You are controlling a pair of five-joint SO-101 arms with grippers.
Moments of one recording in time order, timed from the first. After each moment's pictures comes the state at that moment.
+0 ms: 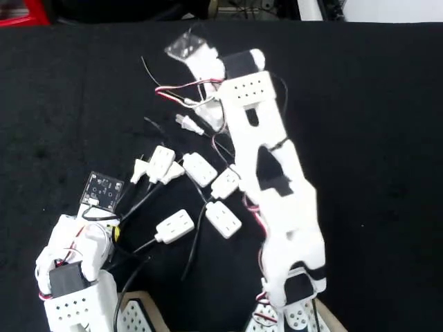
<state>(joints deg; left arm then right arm) -22.4 -104.0 92.3 72.8 -37.1 -19.3 39.7 -52.7 99.2 26.9</state>
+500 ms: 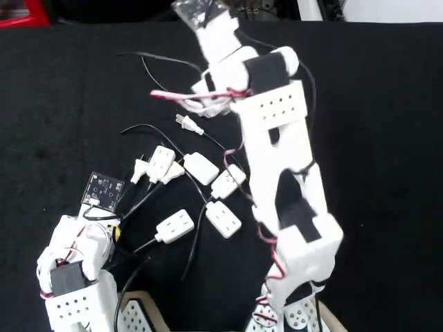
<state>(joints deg) -22.4 -104.0 93.5 72.1 -37.0 -22.1 17.0 -49.4 99.2 14.7</state>
